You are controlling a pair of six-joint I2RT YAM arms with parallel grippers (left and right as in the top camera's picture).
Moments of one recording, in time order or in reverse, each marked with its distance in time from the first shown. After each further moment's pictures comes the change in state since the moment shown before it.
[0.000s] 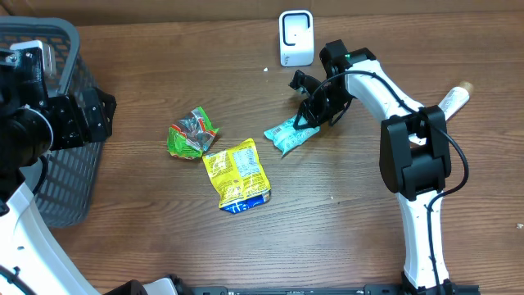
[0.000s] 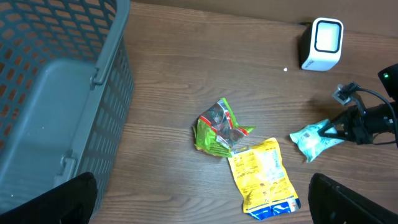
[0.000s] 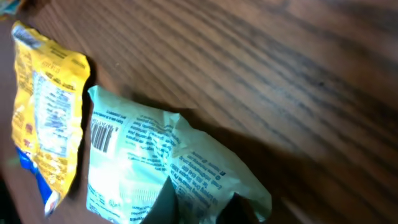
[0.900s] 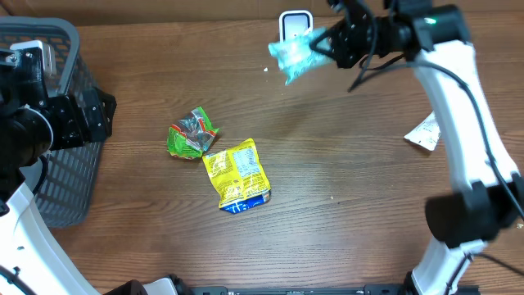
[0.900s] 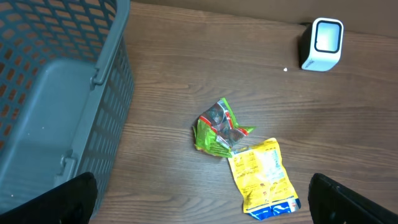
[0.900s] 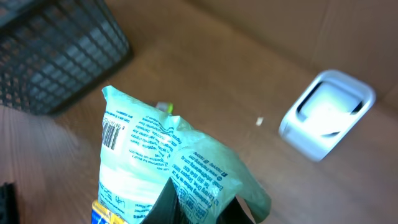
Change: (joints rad) left arm 0.000 0.000 0.000 0.000 0.000 0.000; right arm -0.084 -0.488 0.196 0.065 -0.067 0.076
